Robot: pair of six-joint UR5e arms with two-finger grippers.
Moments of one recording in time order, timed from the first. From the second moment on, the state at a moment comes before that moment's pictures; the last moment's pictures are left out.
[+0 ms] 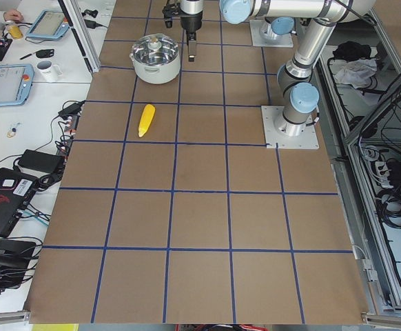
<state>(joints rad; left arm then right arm) -1.45 -1.50 -1.57 -1.60 1.58 0.02 1.57 -1.59 1.52 -1.52 -1.55 -0.02</state>
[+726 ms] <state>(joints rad) -1.44 -1.54 -1.57 -1.55 1.59 0.22 1.57 -1.58 1.52 -1.53 -1.55 -0.02</state>
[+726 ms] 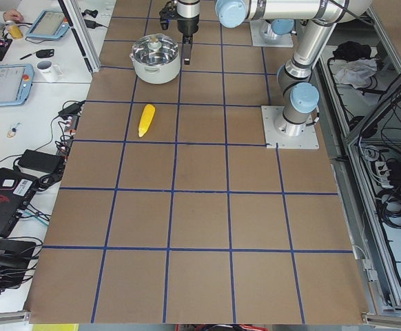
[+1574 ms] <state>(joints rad) -1.41 -1.77 -1.57 -1.25 1.59 0.88 1.57 -1.58 1.54 -1.55 -1.56 -0.02</state>
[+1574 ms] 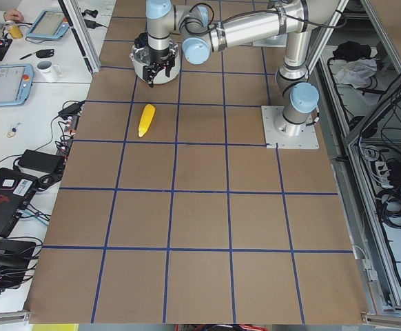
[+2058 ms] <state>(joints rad) -1.36 -1.92 -1.57 -1.09 1.59 1.22 1.57 -1.59 1.54 -1.56 -1.59 -0.01</state>
